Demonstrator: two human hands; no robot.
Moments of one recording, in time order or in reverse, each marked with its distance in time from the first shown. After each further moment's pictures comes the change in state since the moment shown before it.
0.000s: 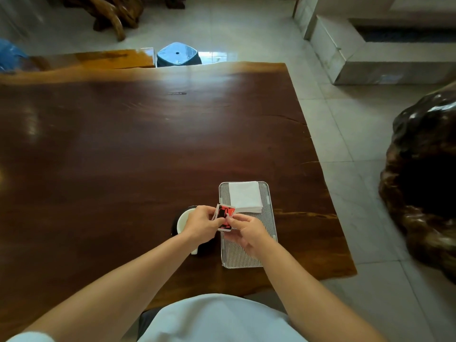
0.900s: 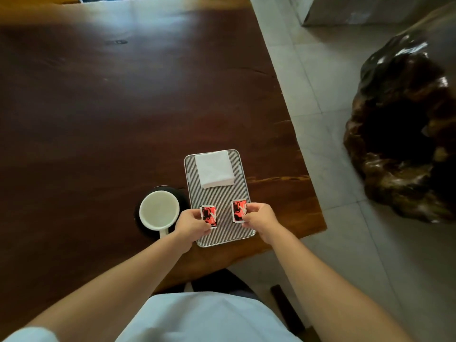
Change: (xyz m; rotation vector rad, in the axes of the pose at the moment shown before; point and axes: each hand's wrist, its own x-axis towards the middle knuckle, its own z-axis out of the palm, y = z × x) left_hand 0.031 -0.045 0.079 -0.290 -0.184 -0.454; right_hand 0.034 0.022 -0.114 -0.361 0.415 0.080
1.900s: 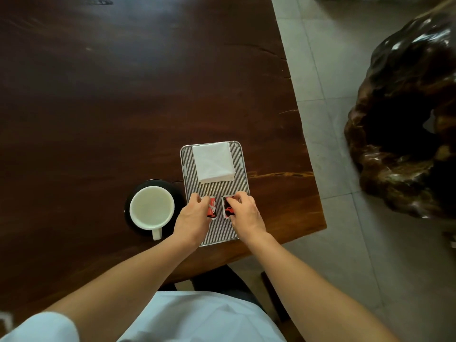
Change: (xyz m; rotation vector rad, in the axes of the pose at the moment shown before) left_hand 0.016 0.001 0.012 0.888 0.161 0.499; right_hand 0.007 0.008 0.031 -1.005 0.084 -0.605
